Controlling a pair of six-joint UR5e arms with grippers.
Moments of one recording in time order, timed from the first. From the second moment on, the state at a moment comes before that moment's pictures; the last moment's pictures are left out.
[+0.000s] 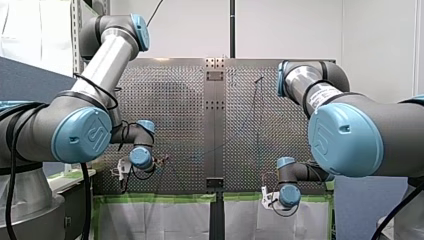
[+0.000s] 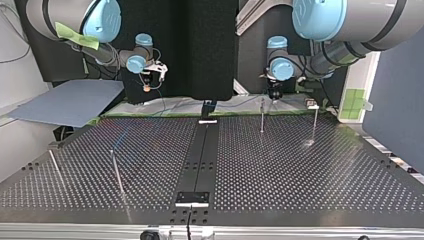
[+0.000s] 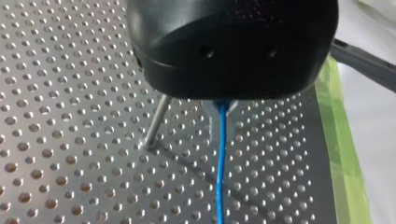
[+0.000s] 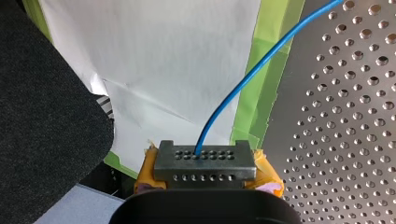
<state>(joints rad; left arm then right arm) -0.09 -2.27 -2.01 -2.34 -1.74 -1.73 1.87 -0.40 1.55 -0.66 1.70 1.48</state>
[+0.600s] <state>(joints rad) -0.07 -2.22 -2.01 -2.29 -1.69 -1.80 1.87 -0.40 1.55 -0.66 1.70 1.48</state>
